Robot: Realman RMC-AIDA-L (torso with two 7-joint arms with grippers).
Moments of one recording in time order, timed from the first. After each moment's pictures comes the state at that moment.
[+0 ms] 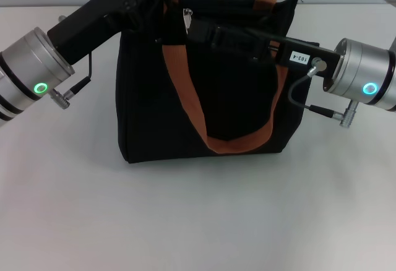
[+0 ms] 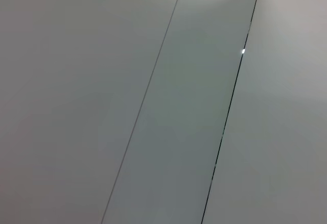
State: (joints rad) left arm -0.68 -2.08 0.51 0.23 1.53 1.61 -1.10; right arm 0.76 2.09 -0.66 -0.24 -1.66 -1.59 1.57
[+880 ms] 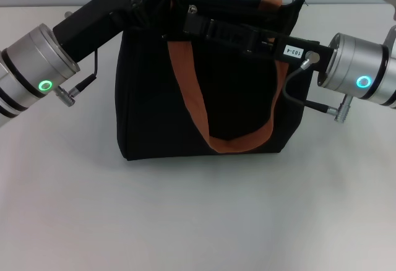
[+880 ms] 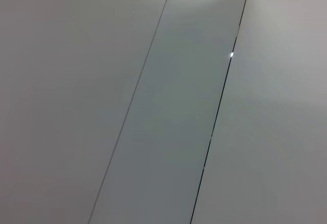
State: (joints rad) left arm -0.70 -2.08 0.51 0.22 1.53 1.63 -1.09; right arm 0.79 2.09 -0.66 -0.23 -1.66 -1.57 1.60
